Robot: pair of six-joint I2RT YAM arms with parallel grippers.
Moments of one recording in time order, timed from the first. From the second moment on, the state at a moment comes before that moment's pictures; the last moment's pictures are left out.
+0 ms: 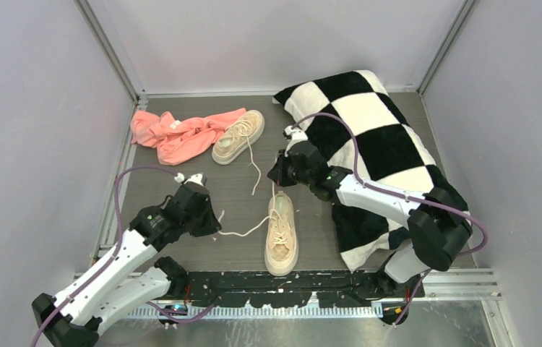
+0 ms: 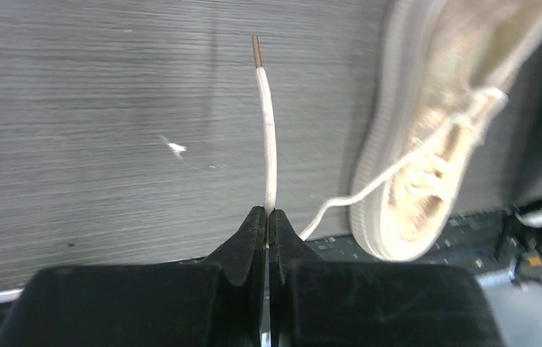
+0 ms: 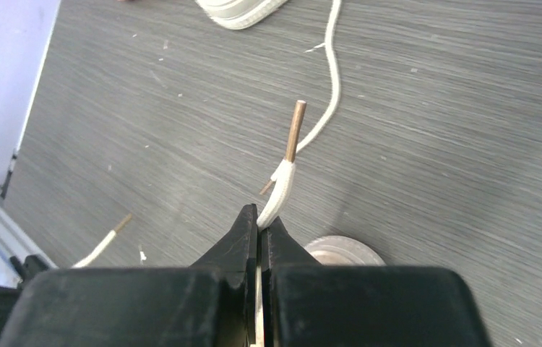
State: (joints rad) left arm -0.65 0.78 0.72 -0.92 -0.12 -0.81; right arm 0.79 1.50 0.96 0.01 0.05 0.56
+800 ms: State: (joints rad) left arm -0.82 1.00 0.95 -0.60 0.14 -0.63; right arm 0.67 1.38 1.02 -0.11 -0.09 0.65
